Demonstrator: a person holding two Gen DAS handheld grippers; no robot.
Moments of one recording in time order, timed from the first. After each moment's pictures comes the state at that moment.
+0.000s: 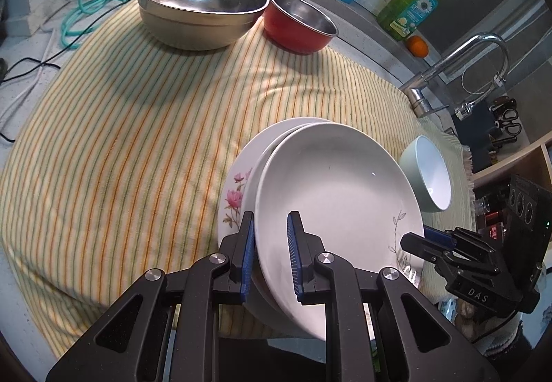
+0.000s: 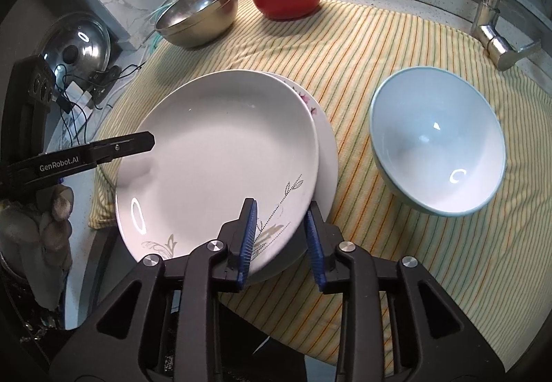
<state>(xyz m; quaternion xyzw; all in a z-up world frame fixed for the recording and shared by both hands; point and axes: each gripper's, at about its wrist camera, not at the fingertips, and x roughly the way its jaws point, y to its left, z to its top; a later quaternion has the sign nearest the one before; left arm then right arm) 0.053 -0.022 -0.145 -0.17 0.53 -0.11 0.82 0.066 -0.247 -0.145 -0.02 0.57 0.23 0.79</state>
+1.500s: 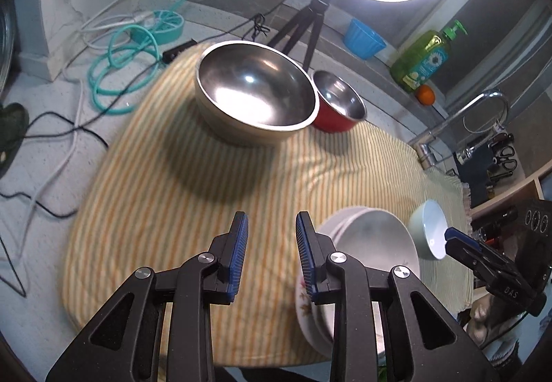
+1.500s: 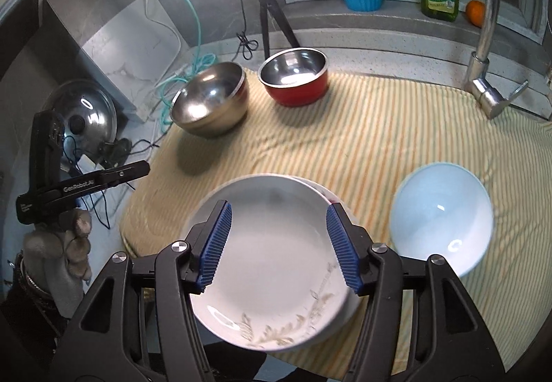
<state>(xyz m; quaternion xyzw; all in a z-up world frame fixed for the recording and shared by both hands) 0.098 0.064 -0.100 -0.18 0.49 -0.10 0.85 0.100 -0.216 -0.077 0.06 0.50 0.20 0.84</state>
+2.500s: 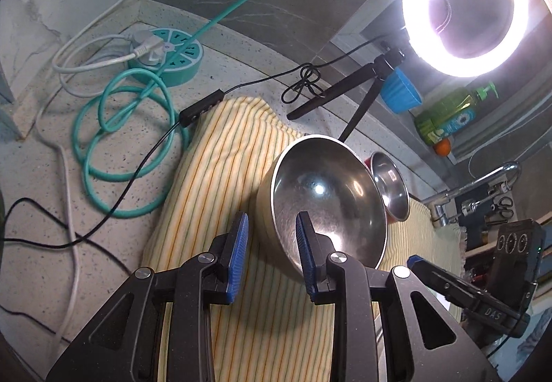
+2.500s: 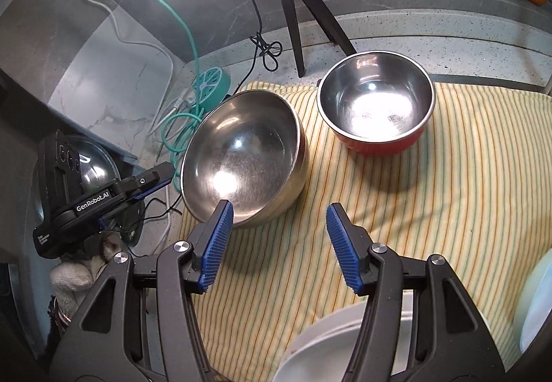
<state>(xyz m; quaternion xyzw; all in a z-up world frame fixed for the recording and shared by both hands) 0.229 0.150 -0.123 -0.23 0.49 -0.13 0.83 0.228 -0.107 -0.128 0.16 0.54 0.19 0.80</state>
